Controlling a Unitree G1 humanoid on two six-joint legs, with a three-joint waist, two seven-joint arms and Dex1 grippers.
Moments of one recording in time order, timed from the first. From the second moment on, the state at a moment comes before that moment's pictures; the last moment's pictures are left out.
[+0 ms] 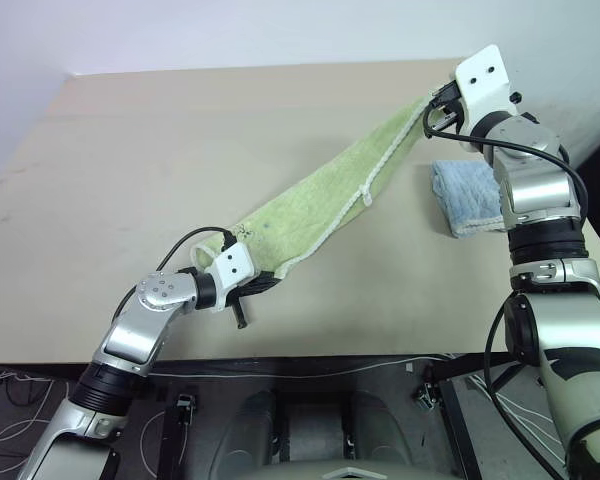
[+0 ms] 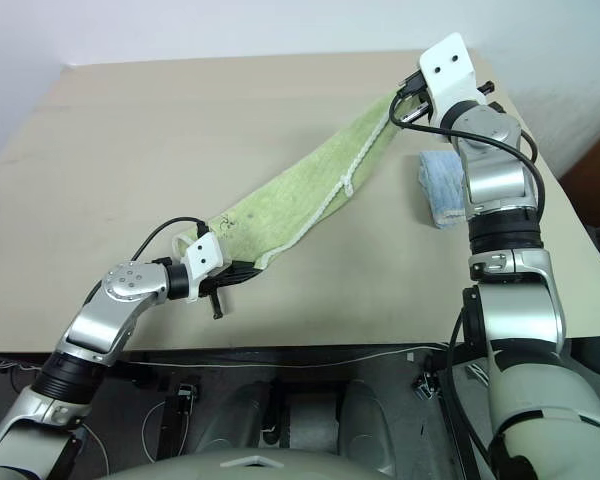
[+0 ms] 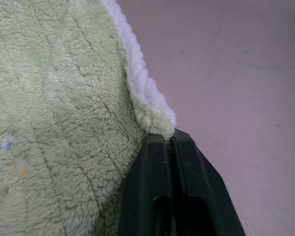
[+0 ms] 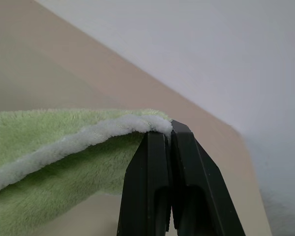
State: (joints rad) left arm -0.29 0.57 -0.20 -0.06 -0.15 0.24 -0.92; right arm -1.04 -0.56 -0.01 0.57 -0.08 0.26 0.40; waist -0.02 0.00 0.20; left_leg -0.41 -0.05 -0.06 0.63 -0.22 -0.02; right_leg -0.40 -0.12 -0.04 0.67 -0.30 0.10
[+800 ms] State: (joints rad) left arm -0.96 0.75 0.22 0.72 -0.50 0.42 -1.07; right arm -1.06 -0.58 -0.01 0.62 -0.07 0.26 0.40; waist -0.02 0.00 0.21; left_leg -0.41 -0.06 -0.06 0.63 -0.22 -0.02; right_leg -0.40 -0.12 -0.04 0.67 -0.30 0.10
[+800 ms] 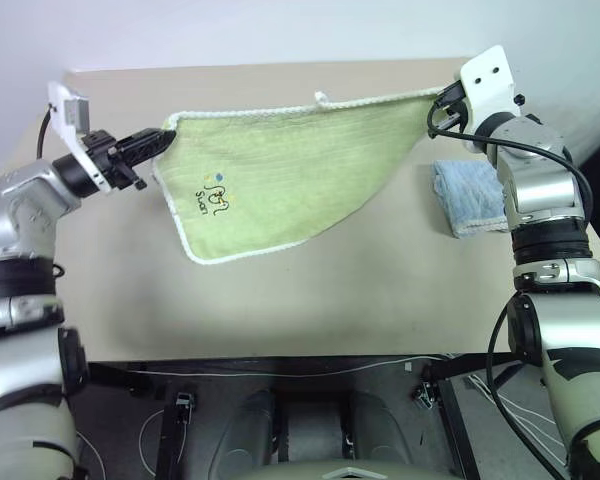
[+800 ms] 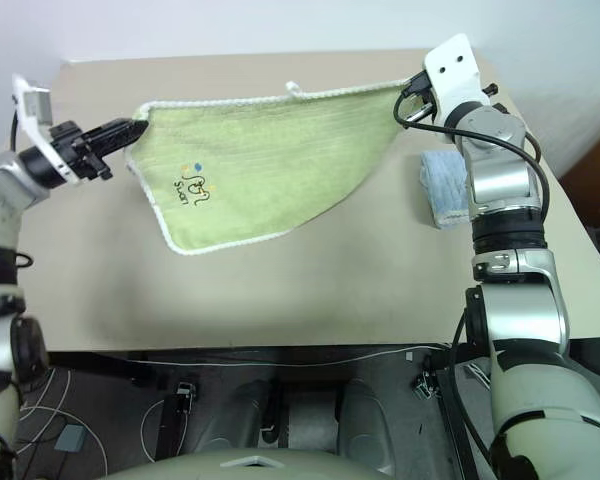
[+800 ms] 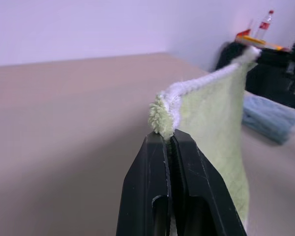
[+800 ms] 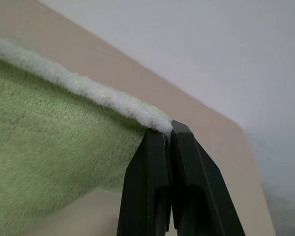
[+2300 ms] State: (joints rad) left arm -0.33 0.95 0.29 0.46 -0.39 0.24 -1.49; right arm -0.09 -1.11 -0.22 -0.39 0.42 0.62 1.14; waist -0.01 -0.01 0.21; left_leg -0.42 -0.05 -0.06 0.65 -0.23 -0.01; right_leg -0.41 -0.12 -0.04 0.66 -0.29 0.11
